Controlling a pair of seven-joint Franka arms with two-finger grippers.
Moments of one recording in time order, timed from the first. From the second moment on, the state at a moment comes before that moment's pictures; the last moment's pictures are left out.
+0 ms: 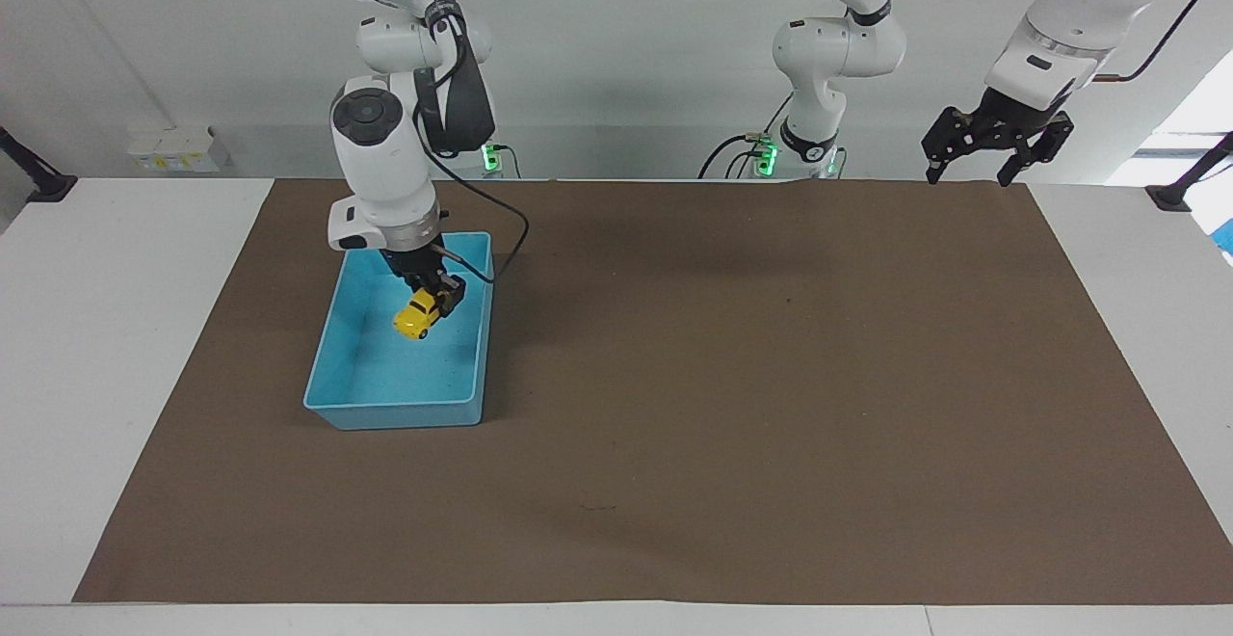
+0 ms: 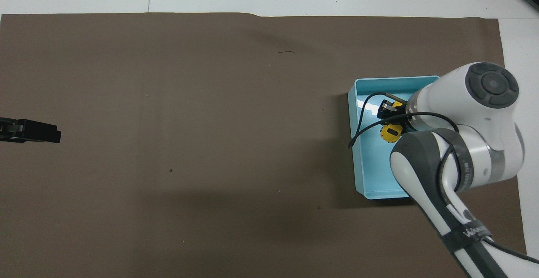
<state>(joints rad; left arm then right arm) -0.08 -0.14 0.02 -1.69 0.00 1.56 0.04 0.10 0.08 0.04 -1.97 -0.05 2.03 0.66</state>
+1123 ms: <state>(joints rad) -0.08 -0.14 0.02 -1.69 0.00 1.56 0.04 0.02 0.05 0.04 -2.20 0.04 2.21 0.13</state>
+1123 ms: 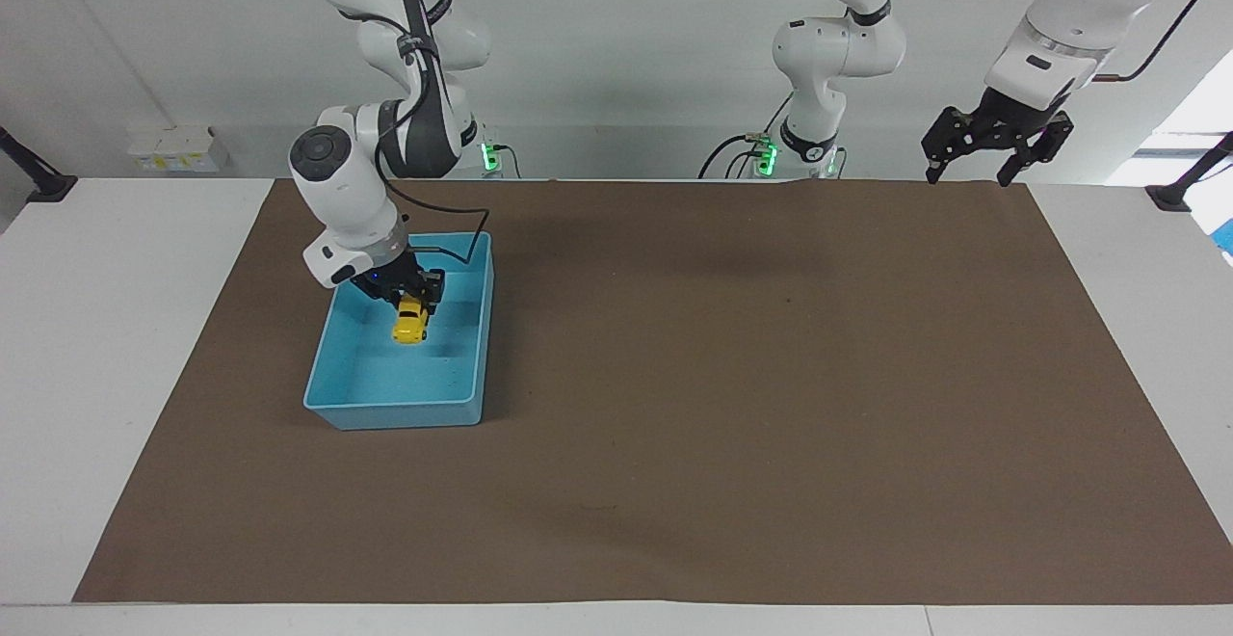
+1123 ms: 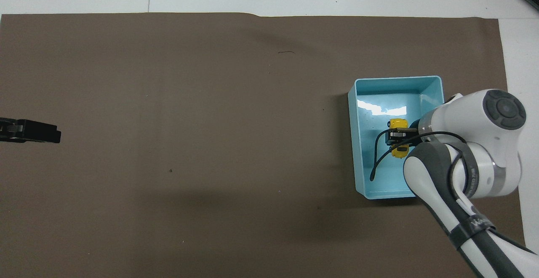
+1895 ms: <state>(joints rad) -0.08 -0.14 0.02 -1.69 0.00 1.56 0.04 0.01 0.03 0.04 -2.40 0.05 2.38 0.08</state>
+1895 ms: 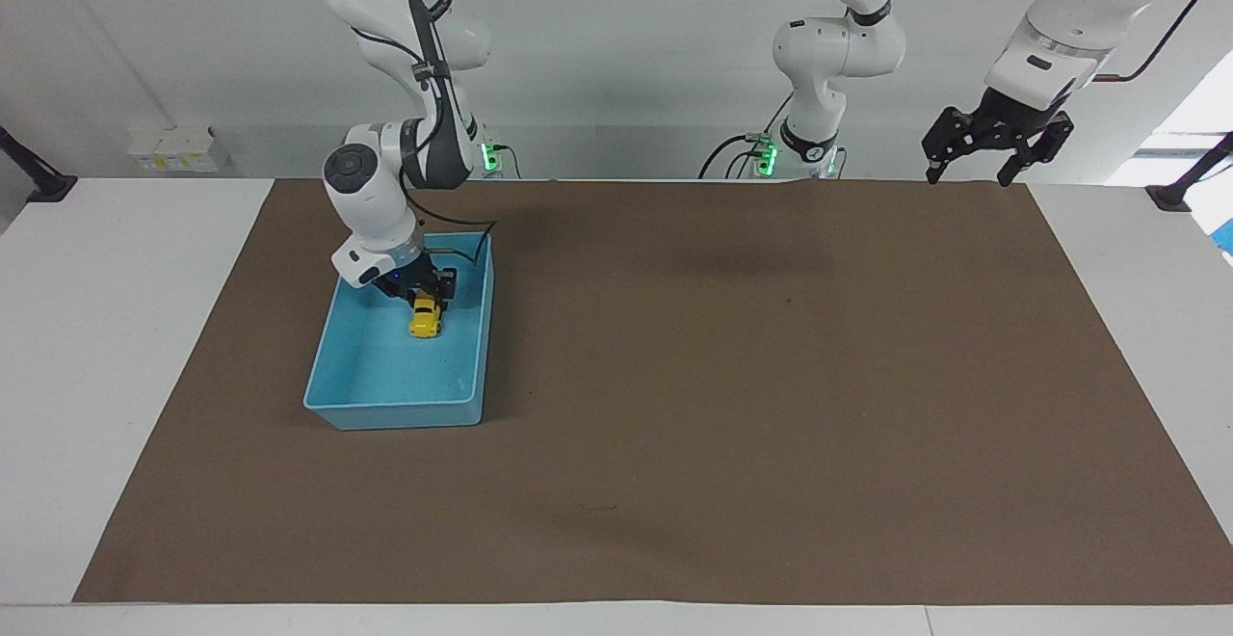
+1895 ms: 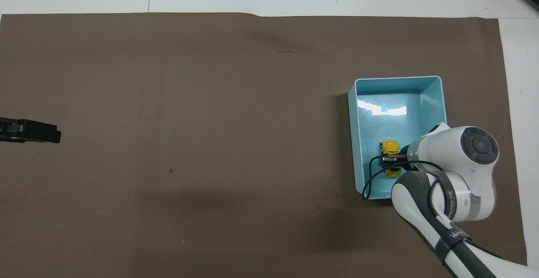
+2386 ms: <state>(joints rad) -0.08 -0.14 0.02 -1.69 0.00 1.56 0.04 -0.01 0.00 0.04 -2.21 0.05 2.16 0.06</state>
